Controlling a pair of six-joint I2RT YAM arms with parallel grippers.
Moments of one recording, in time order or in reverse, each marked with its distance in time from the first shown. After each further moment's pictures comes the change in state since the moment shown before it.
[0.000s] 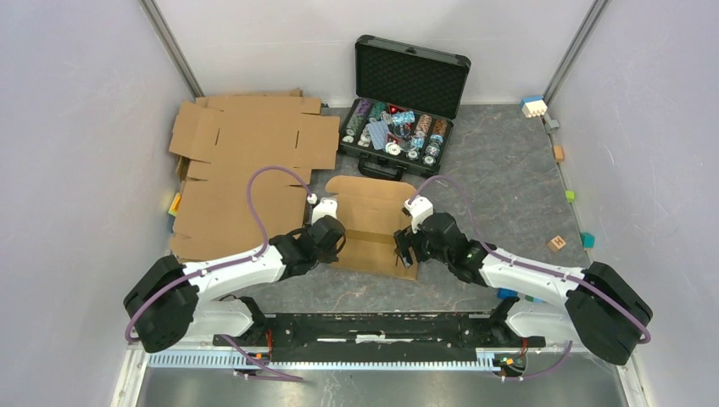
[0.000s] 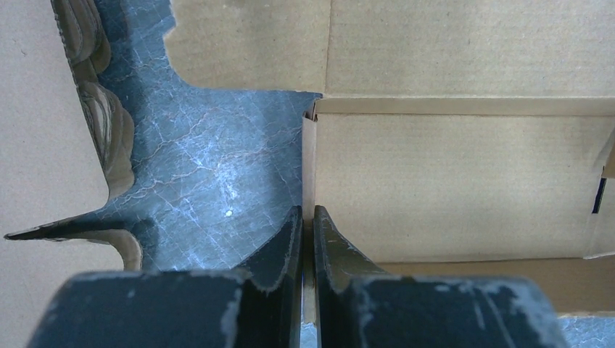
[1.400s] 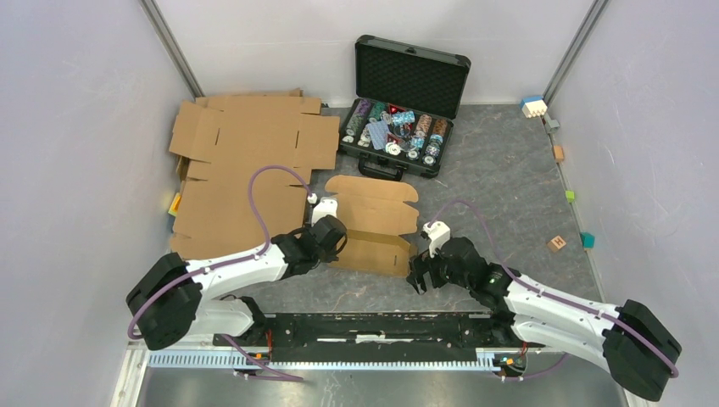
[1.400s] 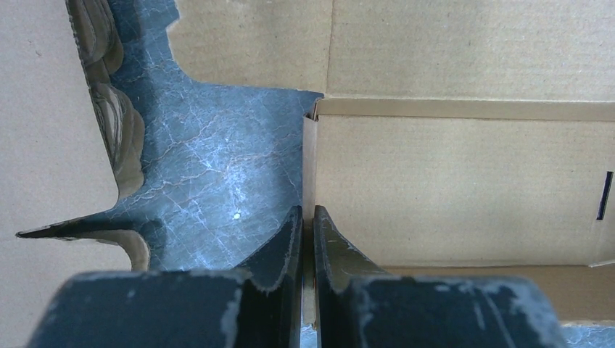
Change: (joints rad) left arm 0.000 0.022 0.006 -0.008 -0.025 -0.005; right arm 0.038 -0.315 -0.213 -0.149 -0.101 0.112
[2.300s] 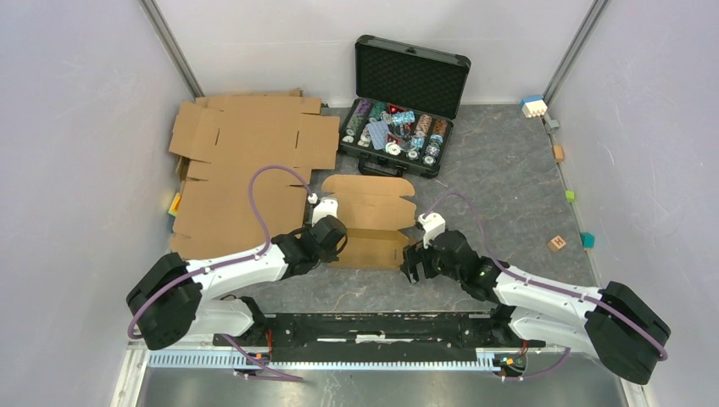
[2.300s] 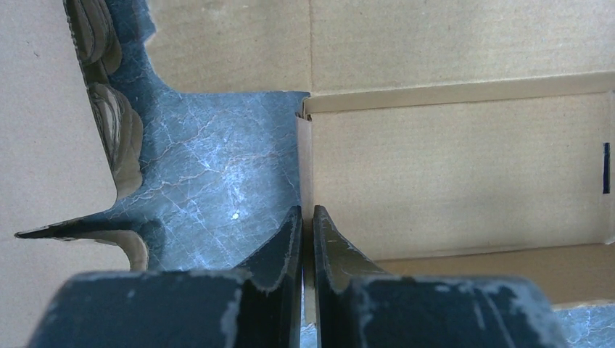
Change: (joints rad) left arm -0.006 0.001 0.002 0.001 -0.001 0.000; right arm 0.000 0.150 0.047 0.137 0.071 0.018
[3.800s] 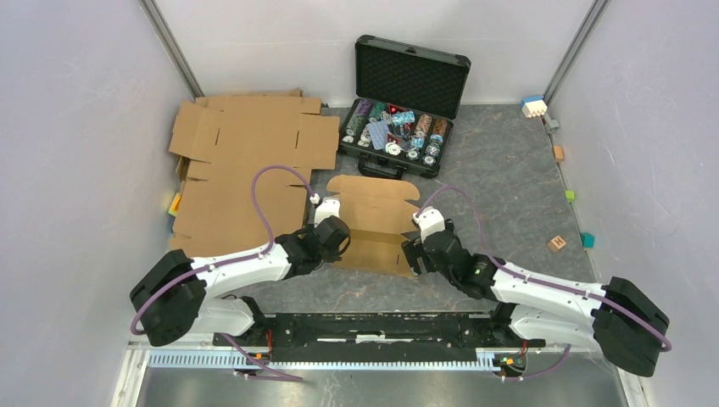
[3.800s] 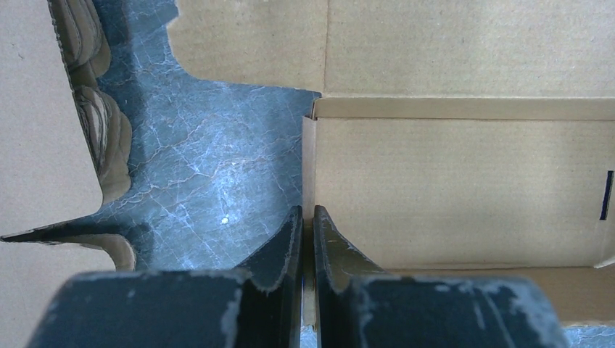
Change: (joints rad) left arm -0.016 0.028 0.010 0.015 -0.018 -0.023; right arm 0.097 0.014 0.105 -0.146 0.340 -0.057
